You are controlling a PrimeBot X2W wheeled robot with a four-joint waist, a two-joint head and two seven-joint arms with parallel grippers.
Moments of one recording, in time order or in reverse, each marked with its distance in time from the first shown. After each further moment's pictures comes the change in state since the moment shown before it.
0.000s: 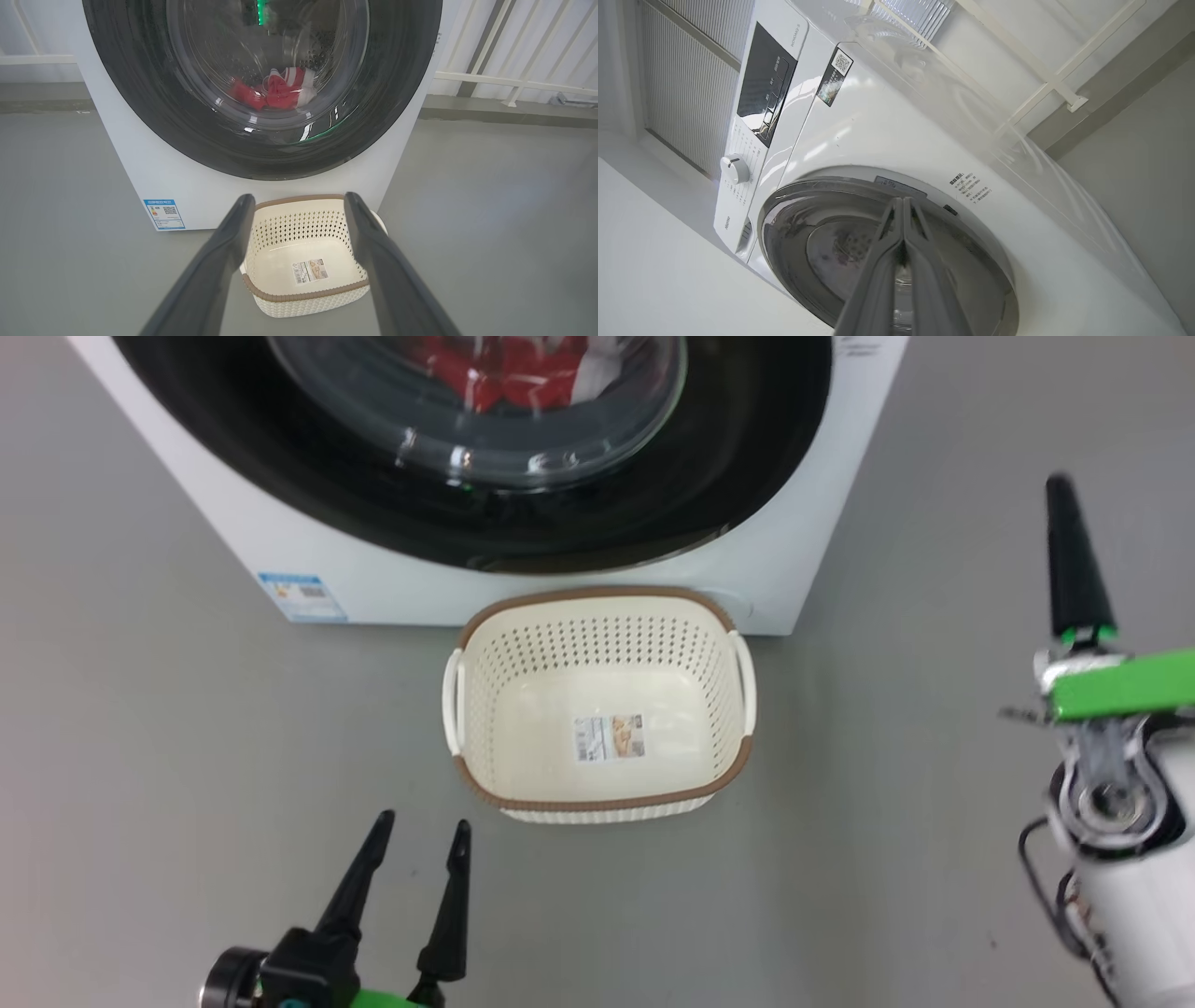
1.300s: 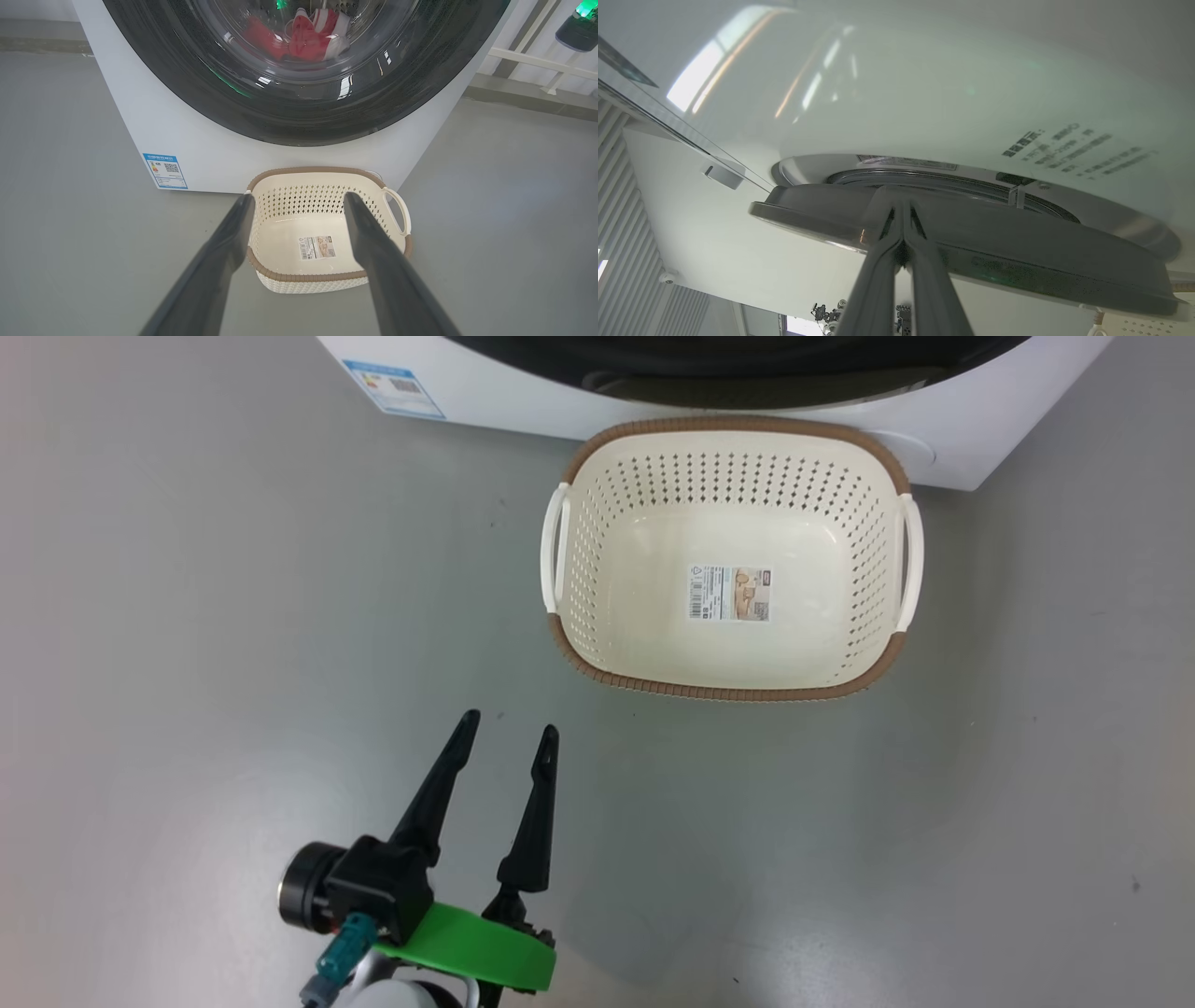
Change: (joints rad) left arm -0.203 -0.004 -0.192 -0.006 -0.119 0.088 0.000; right arm -0.637 -0.185 -0.130 0.341 0.527 -0.001 0.818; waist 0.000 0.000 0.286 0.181
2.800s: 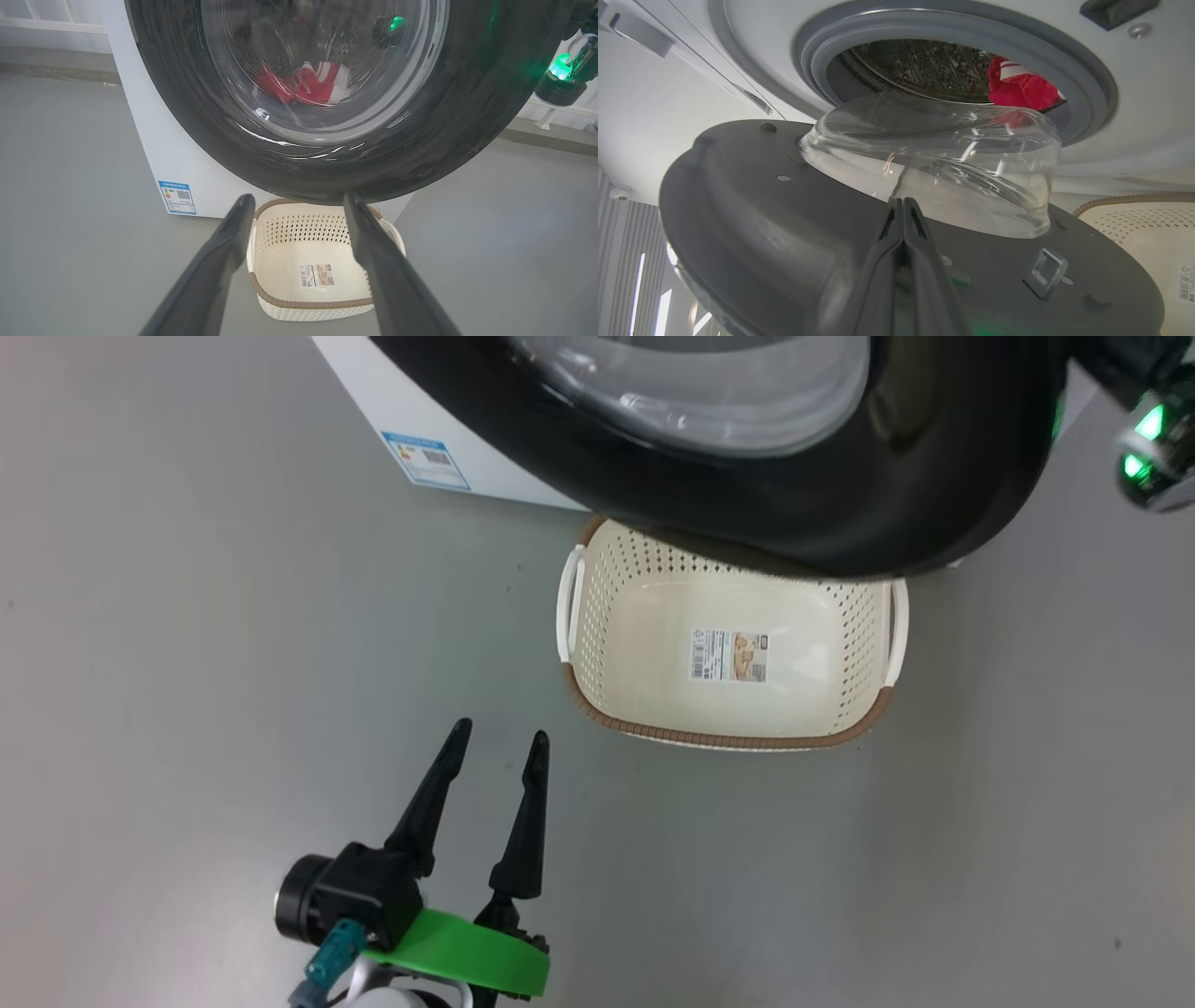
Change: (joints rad) left arm 0.010 0.000 0.004 0.001 -0.032 0.005 -0.004; right arm 0.054 0.045 0.106 0.055 -0.122 0.000 0.209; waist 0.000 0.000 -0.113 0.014
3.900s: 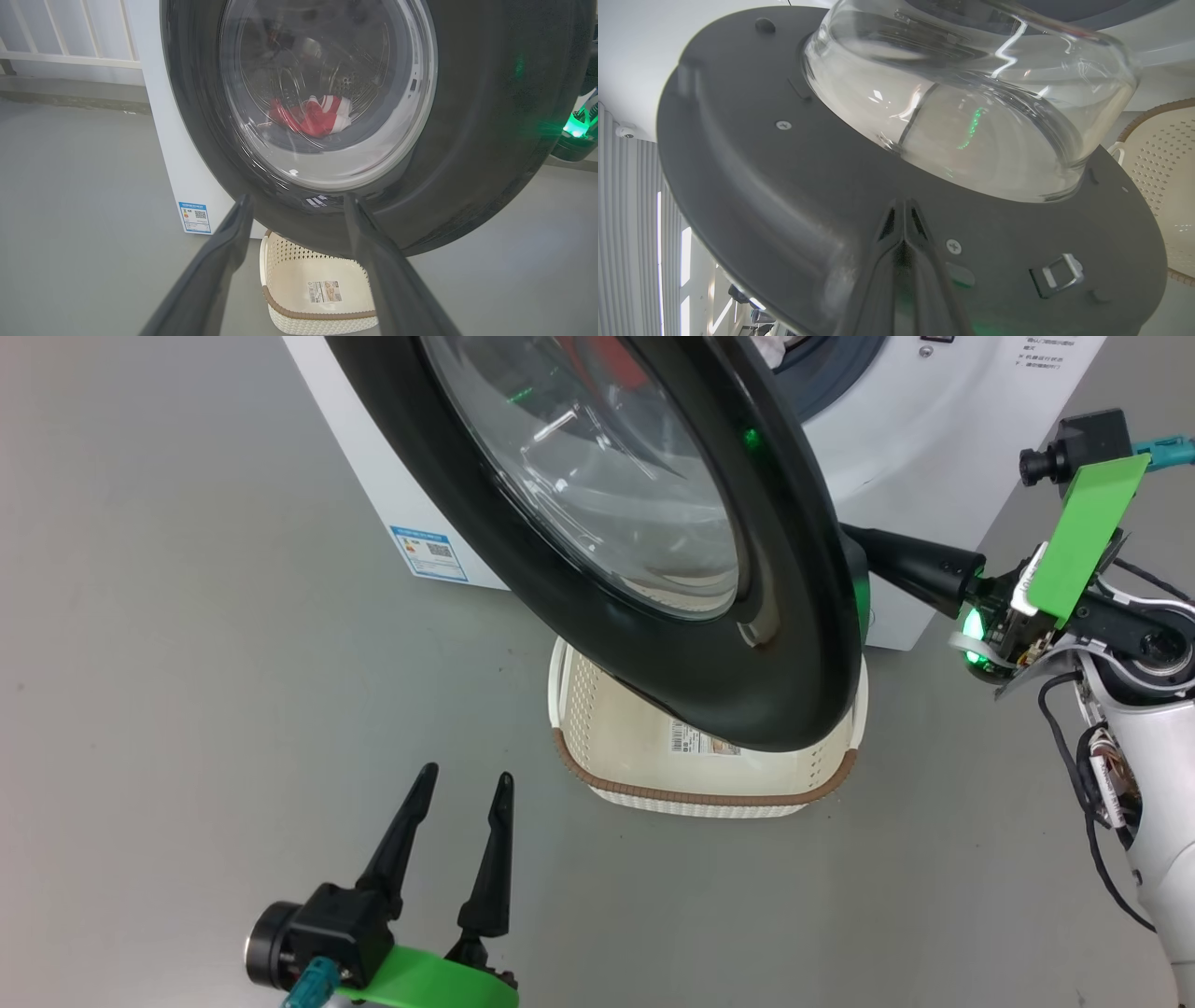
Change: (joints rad) left arm 0.091 0.001 0.075 0.006 0.042 -0.034 0.000; right arm 0.270 0.117 0.049 -0.138 -0.016 0.000 0.099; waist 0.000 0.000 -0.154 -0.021
